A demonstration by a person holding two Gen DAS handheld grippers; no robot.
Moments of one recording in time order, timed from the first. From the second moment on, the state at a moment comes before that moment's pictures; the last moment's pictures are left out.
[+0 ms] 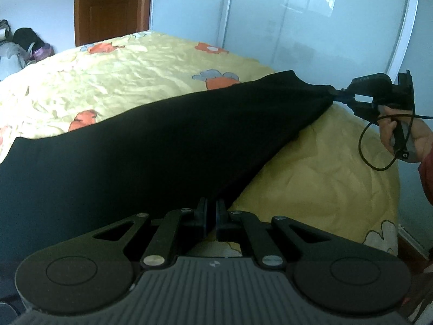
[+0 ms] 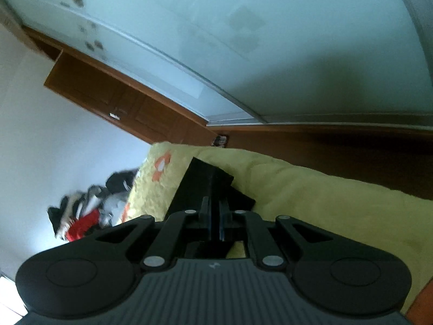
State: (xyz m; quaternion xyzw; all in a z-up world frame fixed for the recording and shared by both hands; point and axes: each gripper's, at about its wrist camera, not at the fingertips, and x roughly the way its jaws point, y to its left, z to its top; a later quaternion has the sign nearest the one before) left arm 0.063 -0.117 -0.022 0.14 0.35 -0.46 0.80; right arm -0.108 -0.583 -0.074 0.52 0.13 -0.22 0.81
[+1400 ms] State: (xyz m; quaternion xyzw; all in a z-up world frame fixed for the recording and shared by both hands) left arm 0.118 -0.075 -0.017 0.09 0.35 -0.22 0.90; right arm 0.199 -0.247 -0.004 -0.10 0.33 0.29 0.89
